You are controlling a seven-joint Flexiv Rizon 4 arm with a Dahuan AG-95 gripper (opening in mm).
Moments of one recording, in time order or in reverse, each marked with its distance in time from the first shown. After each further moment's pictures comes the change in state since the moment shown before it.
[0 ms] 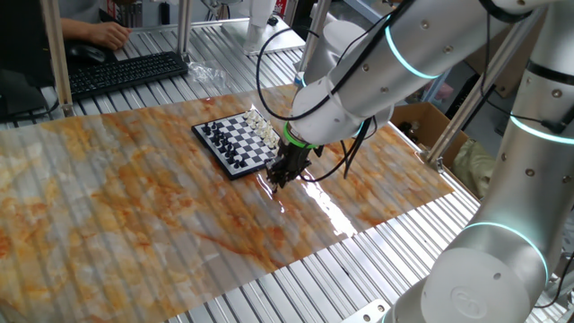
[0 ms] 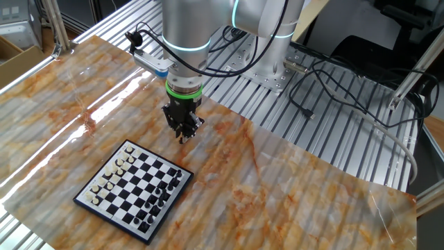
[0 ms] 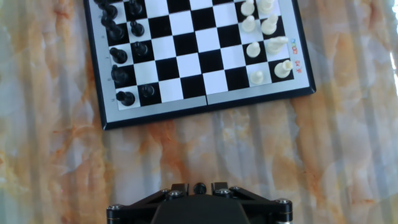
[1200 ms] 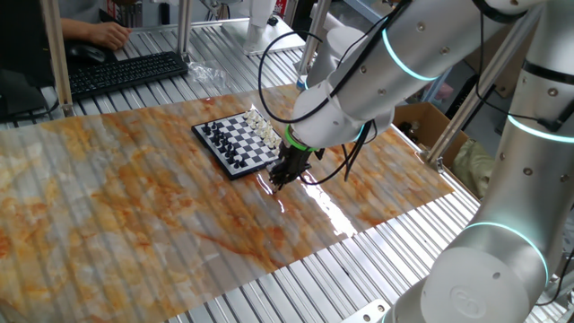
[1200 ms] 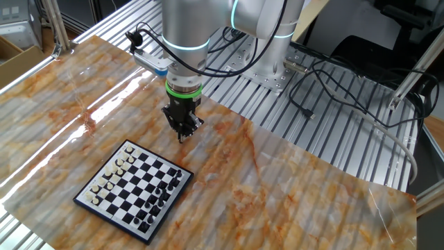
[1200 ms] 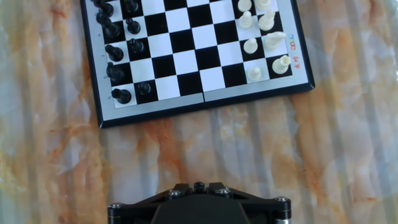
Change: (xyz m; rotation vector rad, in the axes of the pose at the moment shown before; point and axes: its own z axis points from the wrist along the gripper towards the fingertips) arm 0.002 -0.001 0.003 -0.016 -0.017 0.009
